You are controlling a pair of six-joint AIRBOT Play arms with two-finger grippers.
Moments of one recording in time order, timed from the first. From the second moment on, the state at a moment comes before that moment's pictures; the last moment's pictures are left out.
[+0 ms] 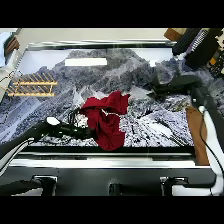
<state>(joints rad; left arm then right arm) -0.27 -1.42 0.68 0.50 -0.95 -1.11 -0.04 -1.58 1.32 2.44 -0.96 -1.47</state>
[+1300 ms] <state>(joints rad) -0.24 -1.42 0.68 0.50 -0.95 -1.13 0.16 -1.89 1.37 2.71 -0.60 -1.70</state>
